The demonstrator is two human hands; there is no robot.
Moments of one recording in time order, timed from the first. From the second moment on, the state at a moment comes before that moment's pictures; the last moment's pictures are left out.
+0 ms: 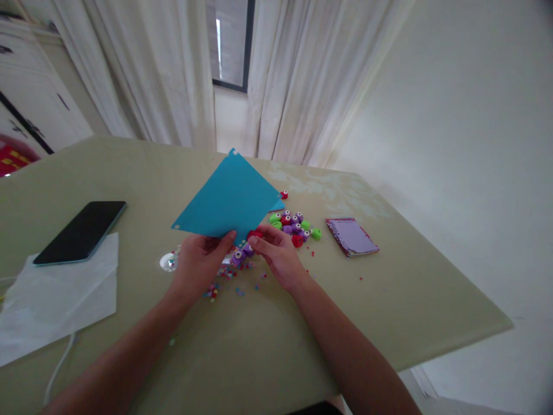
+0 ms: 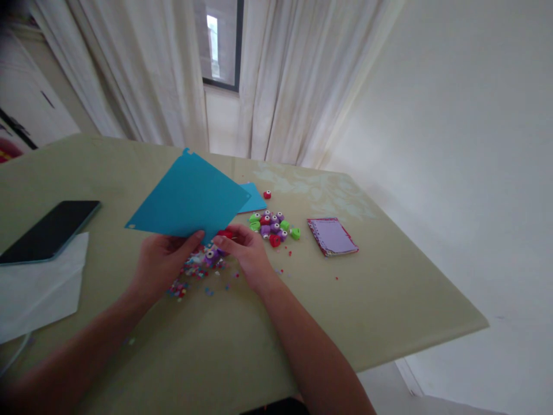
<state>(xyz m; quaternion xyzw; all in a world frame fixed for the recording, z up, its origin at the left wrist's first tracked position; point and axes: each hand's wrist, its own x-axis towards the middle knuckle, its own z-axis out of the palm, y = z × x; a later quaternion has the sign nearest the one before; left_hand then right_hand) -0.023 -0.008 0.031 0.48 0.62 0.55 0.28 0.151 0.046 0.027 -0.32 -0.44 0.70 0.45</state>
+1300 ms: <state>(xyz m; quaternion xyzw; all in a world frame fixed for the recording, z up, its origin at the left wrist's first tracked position) -0.014 -0.009 0.028 0.50 0.59 0.55 0.33 0.144 0.038 0.027 -0.35 -0.49 0.67 0.44</state>
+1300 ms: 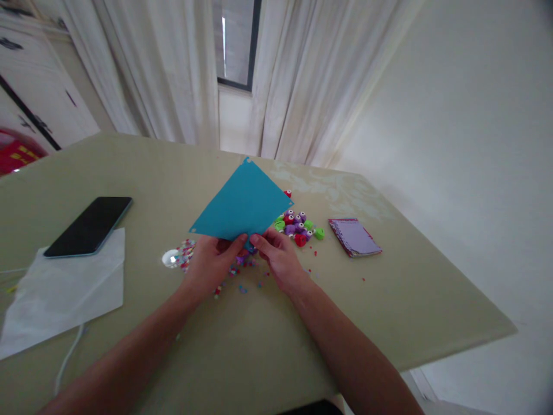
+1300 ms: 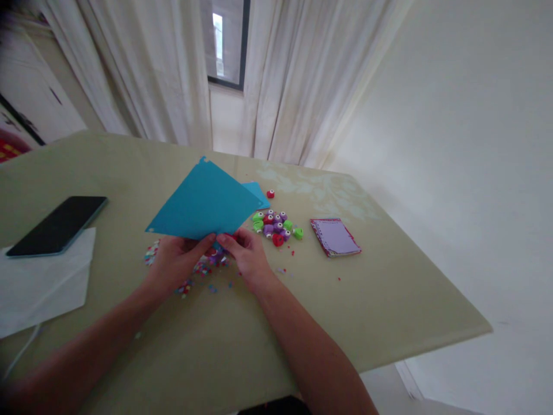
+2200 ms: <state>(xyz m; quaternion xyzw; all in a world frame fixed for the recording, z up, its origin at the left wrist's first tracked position) -0.021 -0.010 0.043 0.42 0.62 0.58 0.31 0.181 0.066 0.014 -0.45 -0.77 0.30 0.33</state>
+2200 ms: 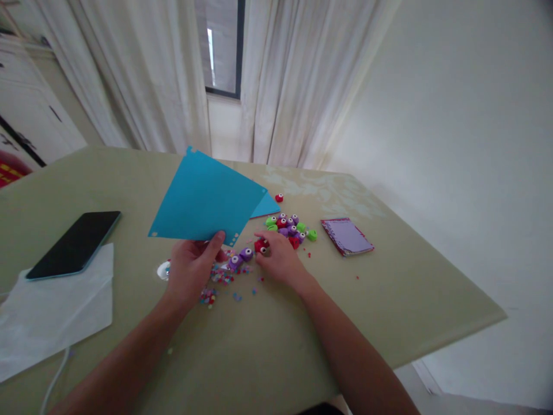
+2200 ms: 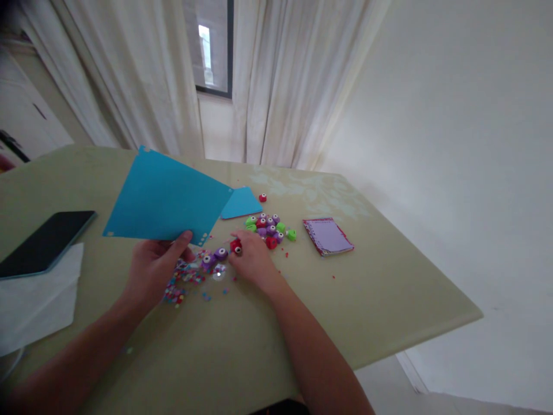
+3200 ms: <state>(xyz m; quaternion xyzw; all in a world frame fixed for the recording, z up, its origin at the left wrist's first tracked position) -0.022 -0.006 0.038 0.39 0.61 0.60 0.34 0.192 0.075 0.019 -0.54 -0.81 -0.01 0.21</state>
